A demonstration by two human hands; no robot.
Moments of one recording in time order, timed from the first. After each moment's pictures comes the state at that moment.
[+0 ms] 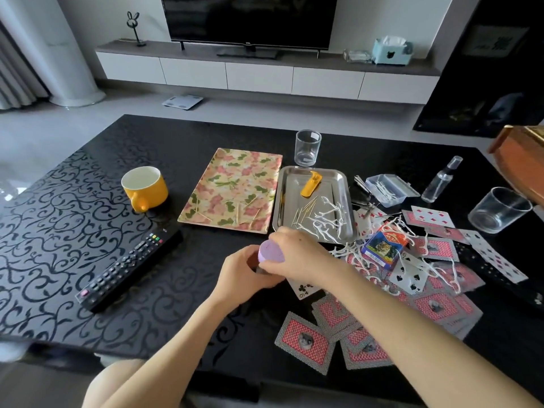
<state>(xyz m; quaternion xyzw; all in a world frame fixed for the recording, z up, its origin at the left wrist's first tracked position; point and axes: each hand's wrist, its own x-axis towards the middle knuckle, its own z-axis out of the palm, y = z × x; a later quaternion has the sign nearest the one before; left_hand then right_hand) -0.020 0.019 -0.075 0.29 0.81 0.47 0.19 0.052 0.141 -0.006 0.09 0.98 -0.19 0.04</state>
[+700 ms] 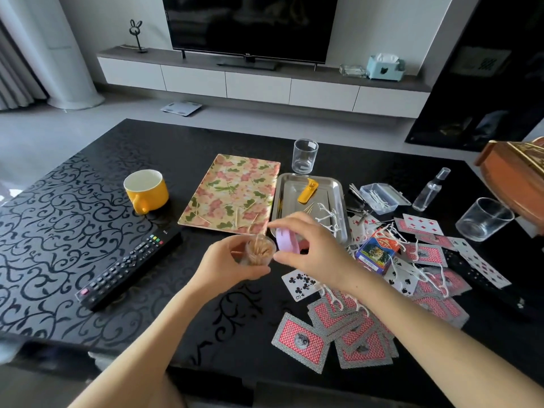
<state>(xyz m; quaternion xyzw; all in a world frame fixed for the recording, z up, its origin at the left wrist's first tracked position) -0.036 -0.003 -0.040 0.32 0.80 0.47 0.18 0.083 0.149 0.016 0.07 0.91 -0.41 -0.09</state>
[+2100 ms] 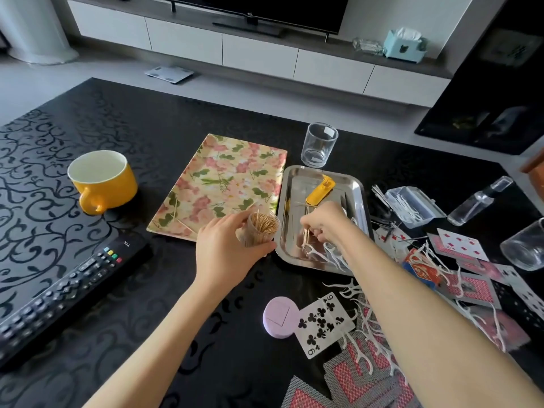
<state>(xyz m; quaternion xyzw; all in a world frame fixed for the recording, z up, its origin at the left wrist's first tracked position) -0.099 0.068 -0.077 0.26 0.87 0.42 -0.01 -0.078 0.272 -0.073 0.52 0.74 -0.41 0.07</state>
